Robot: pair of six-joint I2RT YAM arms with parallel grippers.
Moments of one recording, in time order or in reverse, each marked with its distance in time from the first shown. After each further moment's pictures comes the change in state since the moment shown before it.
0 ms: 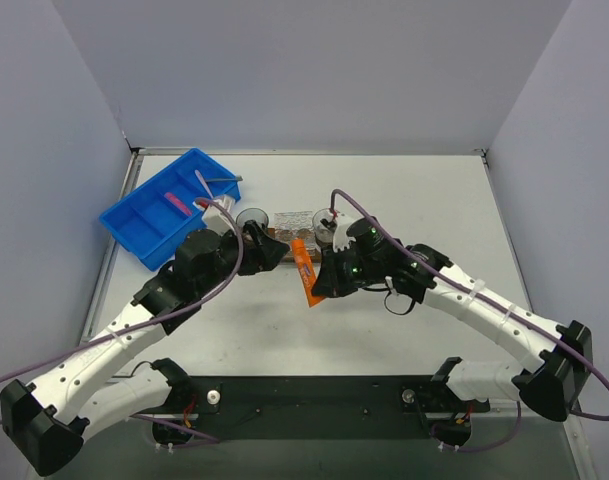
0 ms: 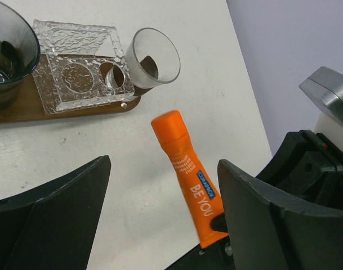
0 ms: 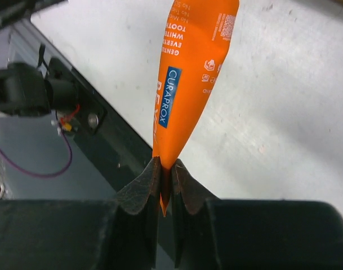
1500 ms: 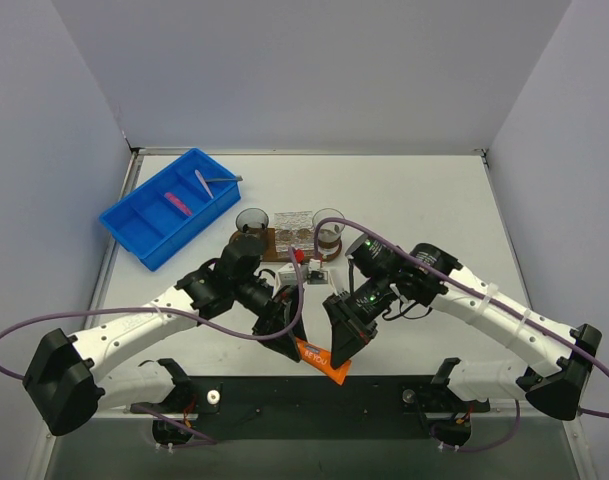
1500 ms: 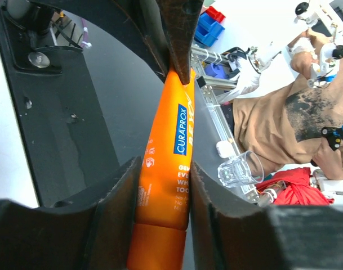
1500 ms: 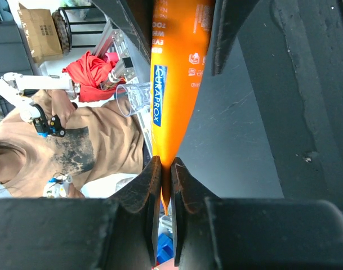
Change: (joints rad) left arm -0.109 0.234 -0.026 0.069 1.441 0.568; right arm 0.091 -0.034 0.143 -0.572 -0.656 -0.210
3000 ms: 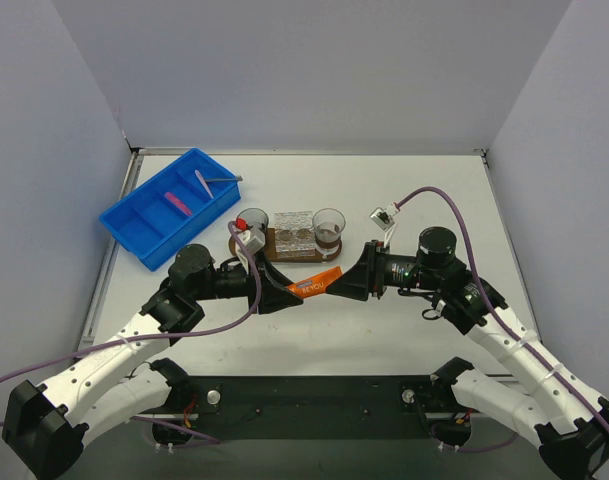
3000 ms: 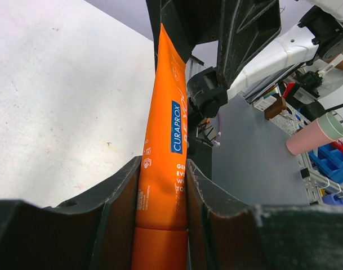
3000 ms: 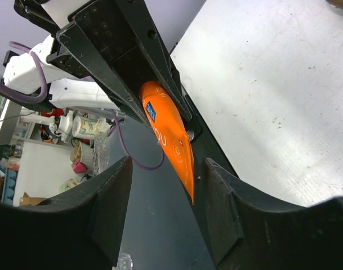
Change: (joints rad) left arm 0.159 -0.269 -0.175 0.358 -0.533 -0.243; right arm -0.346 -0.348 -0.401 0.879 0.173 0.411
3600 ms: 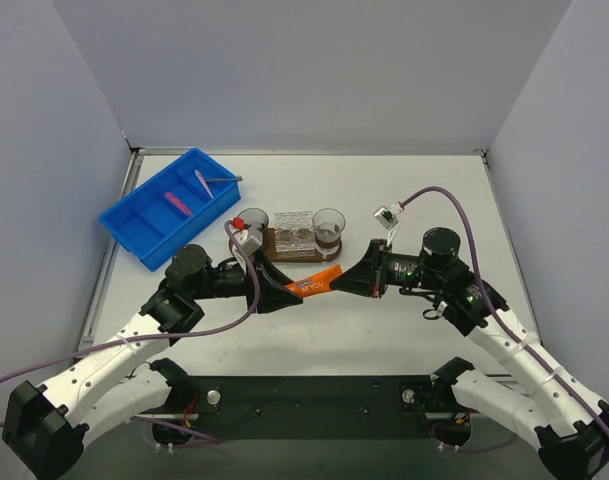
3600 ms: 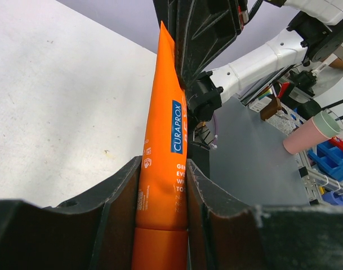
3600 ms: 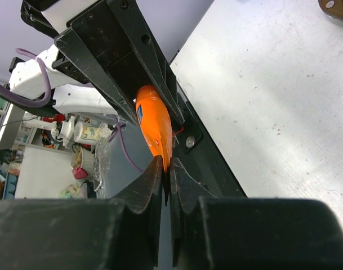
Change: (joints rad) left arm 0.006 -0.003 -0.004 0.054 0.027 -0.015; right arm -0.011 -0.017 -0.020 0.042 -0.005 0.023
